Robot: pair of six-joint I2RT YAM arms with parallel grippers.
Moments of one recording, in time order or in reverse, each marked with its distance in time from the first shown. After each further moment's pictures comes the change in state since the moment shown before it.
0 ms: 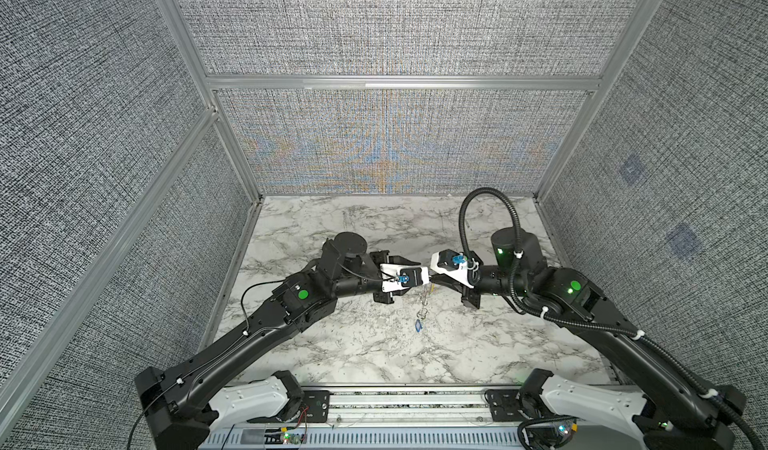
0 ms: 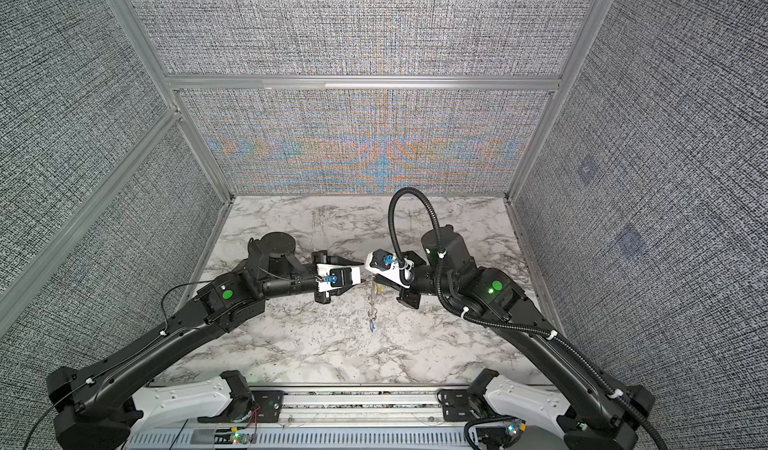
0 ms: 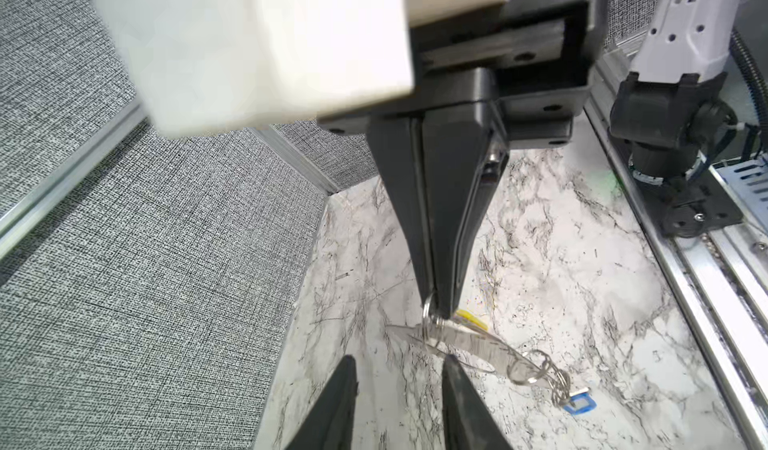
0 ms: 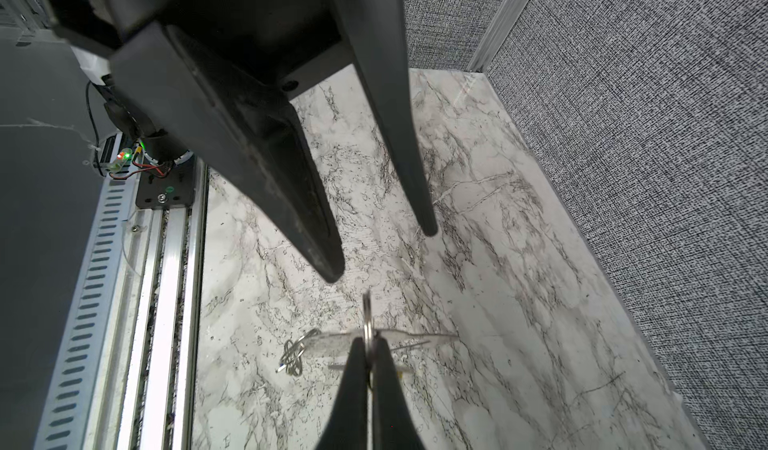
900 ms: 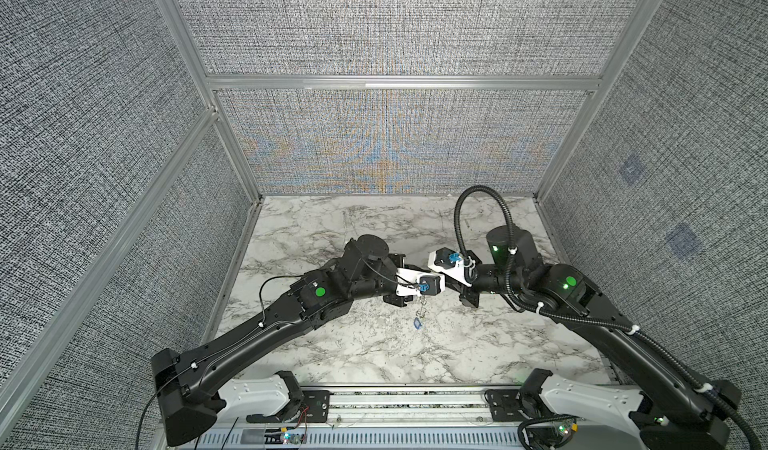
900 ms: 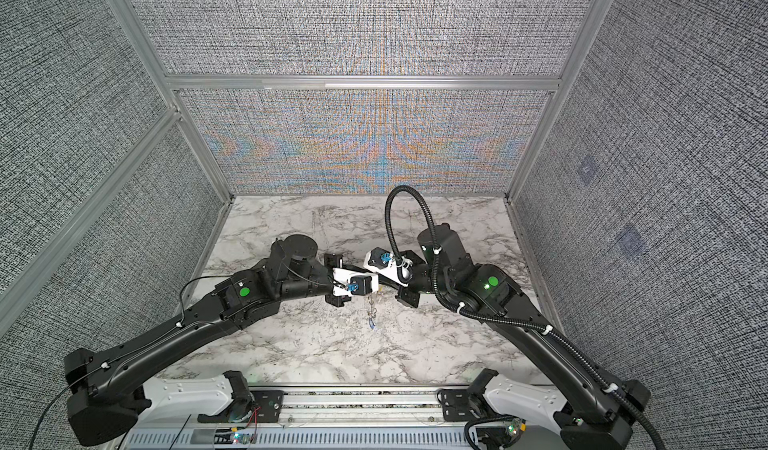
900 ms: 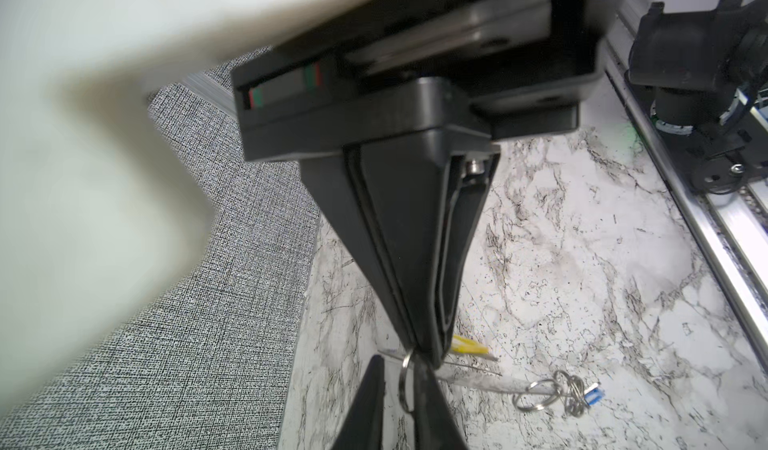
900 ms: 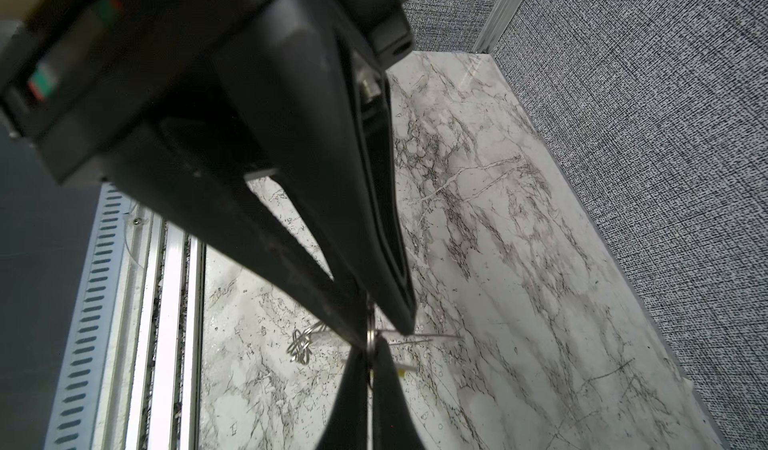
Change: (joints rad) left arm -0.086 0.088 0.065 -0.052 -0.153 0.071; right arm -0.003 0.026 0.018 -0.035 0.008 0.003
